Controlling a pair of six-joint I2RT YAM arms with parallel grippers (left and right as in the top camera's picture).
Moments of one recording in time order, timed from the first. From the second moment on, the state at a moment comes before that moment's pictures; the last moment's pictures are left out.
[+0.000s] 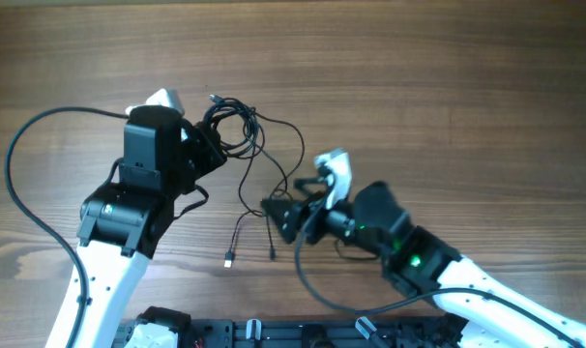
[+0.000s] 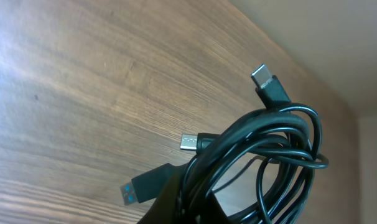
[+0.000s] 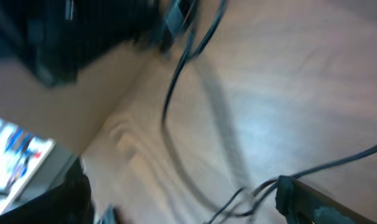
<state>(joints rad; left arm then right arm) -0.24 1.08 1.03 -0.68 0.07 -0.79 0.86 1.13 0.55 0.26 -0.21 0.66</state>
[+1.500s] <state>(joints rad) -0.35 1.10 1.03 -0.70 0.15 -0.39 0.91 0.96 0.54 0.09 0.12 0.54</state>
